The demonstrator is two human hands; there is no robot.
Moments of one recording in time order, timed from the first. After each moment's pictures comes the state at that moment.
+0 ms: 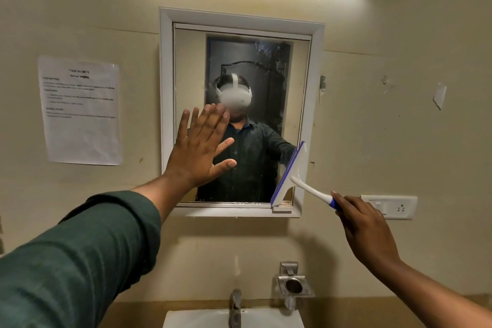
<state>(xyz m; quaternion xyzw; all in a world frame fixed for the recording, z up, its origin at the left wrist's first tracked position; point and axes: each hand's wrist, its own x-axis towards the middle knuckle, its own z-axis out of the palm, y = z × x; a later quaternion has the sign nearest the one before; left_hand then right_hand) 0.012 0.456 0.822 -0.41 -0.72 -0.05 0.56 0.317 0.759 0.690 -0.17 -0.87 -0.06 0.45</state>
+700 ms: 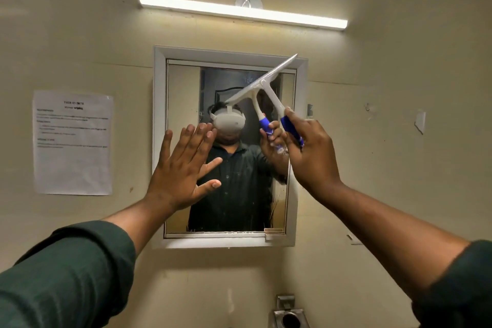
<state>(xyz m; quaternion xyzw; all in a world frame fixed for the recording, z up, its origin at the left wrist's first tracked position) 0.009 0.442 0.844 -0.39 -0.70 -0.05 0.60 0.240 0.653 0.901 -0.05 -0.79 0.12 0.60</state>
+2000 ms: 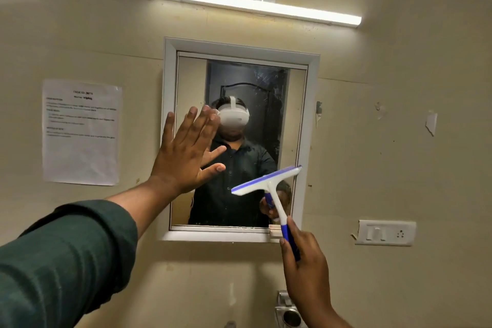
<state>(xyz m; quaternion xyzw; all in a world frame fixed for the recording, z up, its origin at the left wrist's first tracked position) 0.003 0.436 0.862 -0.39 -0.67 -0.08 0.62 0.245 0.630 0.675 -0.17 -0.79 0.26 0.52</state>
